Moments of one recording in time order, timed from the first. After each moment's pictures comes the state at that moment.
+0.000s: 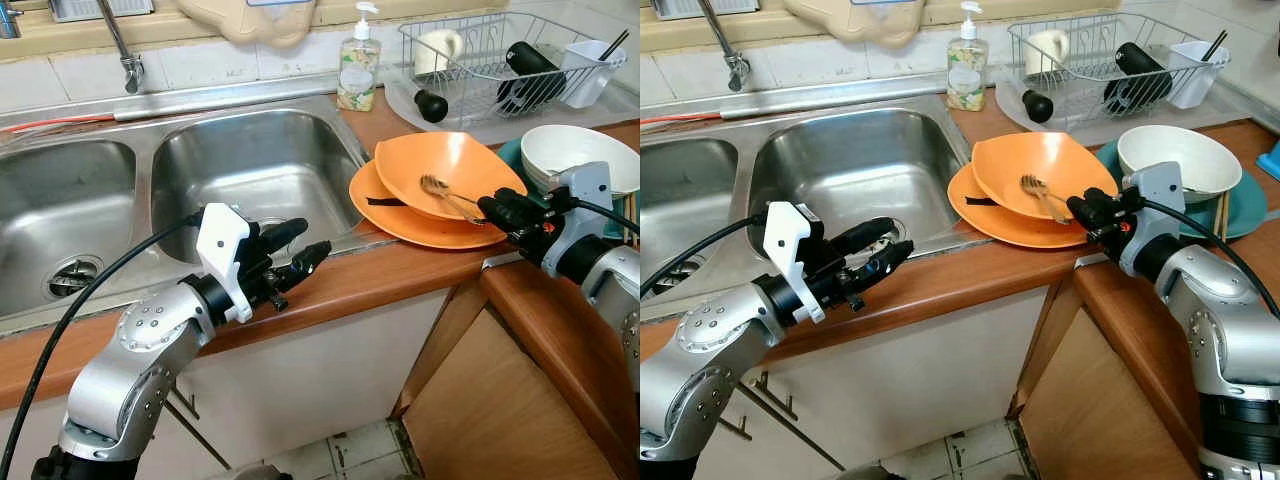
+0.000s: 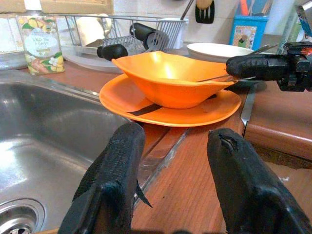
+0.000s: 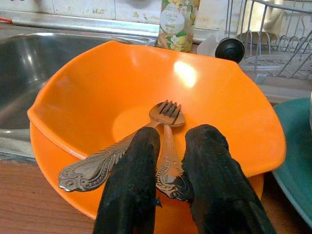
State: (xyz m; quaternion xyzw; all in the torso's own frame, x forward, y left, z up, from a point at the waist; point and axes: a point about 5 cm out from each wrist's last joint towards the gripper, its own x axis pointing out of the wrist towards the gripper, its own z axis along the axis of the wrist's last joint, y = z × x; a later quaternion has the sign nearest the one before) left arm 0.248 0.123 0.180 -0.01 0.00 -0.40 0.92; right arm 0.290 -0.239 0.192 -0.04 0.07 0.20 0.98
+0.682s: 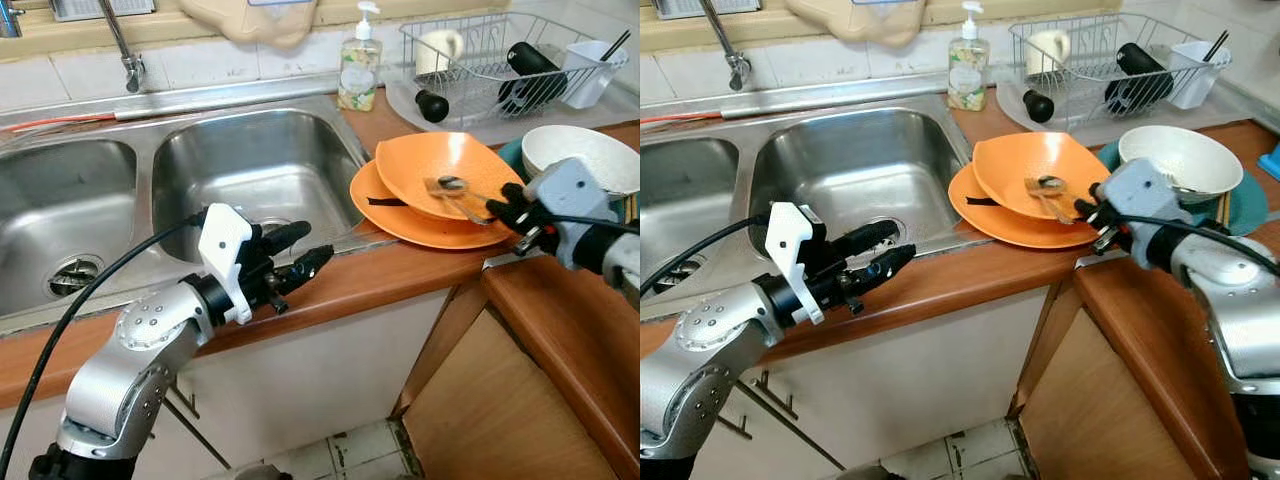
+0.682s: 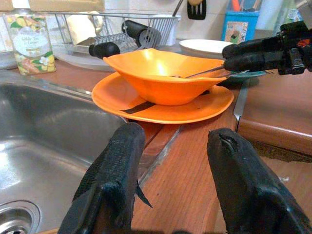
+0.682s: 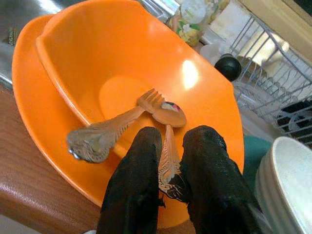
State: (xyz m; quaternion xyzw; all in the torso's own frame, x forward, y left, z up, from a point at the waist) left arm 0.248 0.122 0.181 0.00 0.00 -0.42 0.91; right arm 0.288 -0.239 0.213 -0.30 0.08 0.22 0.93
